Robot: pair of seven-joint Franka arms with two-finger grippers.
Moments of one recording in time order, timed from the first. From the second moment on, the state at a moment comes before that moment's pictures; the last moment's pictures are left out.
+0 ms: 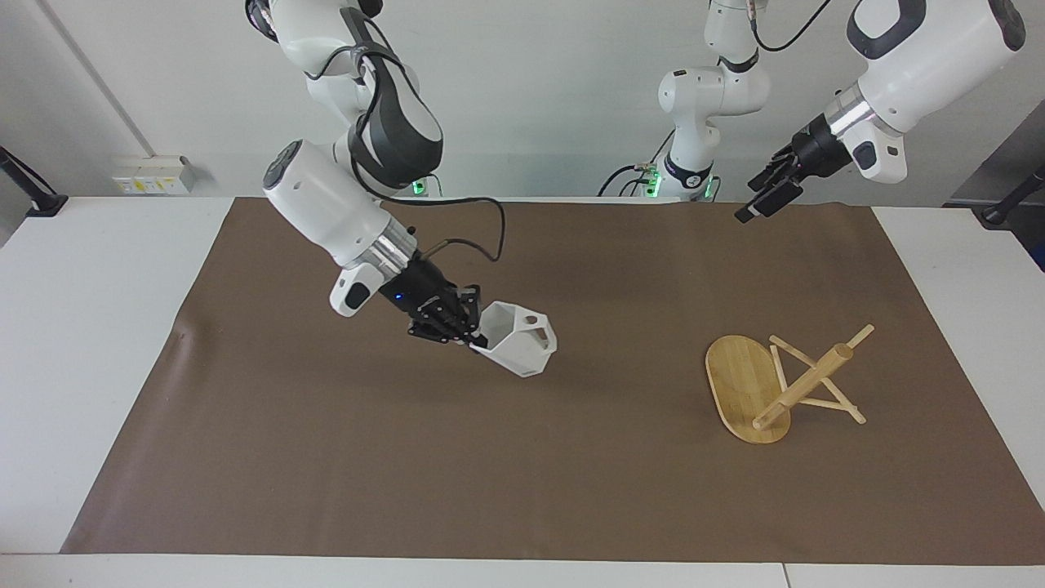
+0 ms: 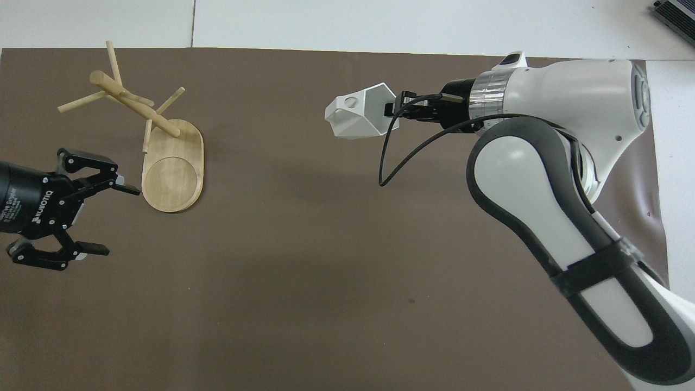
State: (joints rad) left arm 0.03 -0.14 -0.03 -1.78 -0.52 1.51 -1.05; right arm -0.08 0.32 0.45 -1.63 0.66 2.35 -0.01
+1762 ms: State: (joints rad) left arm 0.08 -0.08 -0.06 -1.94 -1.05 1.76 -1.33; right arm -0.06 0.31 0.81 -1.64 0.83 2.60 0.01
